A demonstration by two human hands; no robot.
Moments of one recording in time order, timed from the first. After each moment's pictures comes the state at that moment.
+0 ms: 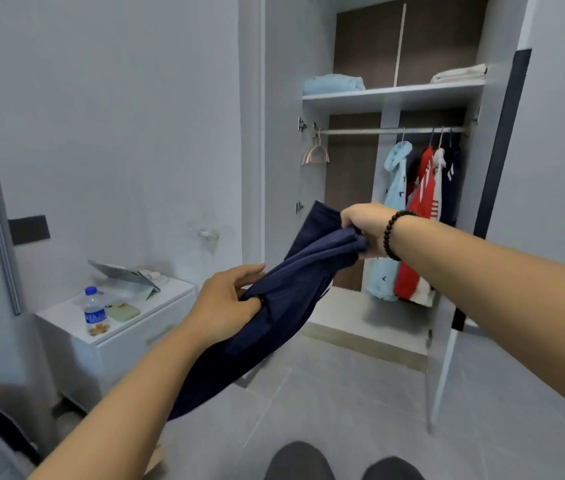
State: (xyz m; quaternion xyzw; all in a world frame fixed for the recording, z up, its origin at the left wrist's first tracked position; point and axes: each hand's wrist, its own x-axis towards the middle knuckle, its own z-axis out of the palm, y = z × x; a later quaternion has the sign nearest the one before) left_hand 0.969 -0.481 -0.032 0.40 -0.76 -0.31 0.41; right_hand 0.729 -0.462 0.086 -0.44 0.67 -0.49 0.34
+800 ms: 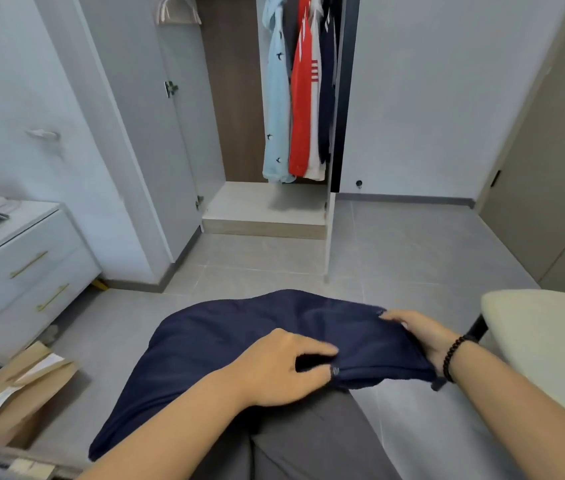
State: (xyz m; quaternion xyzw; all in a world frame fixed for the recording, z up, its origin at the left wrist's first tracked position) left_hand 0.774 -0.286 -0.225 0.16 -0.93 -0.34 0.06; right_hand 0.522 -0.174 -0.253 -0.08 0.71 -0.46 0.53
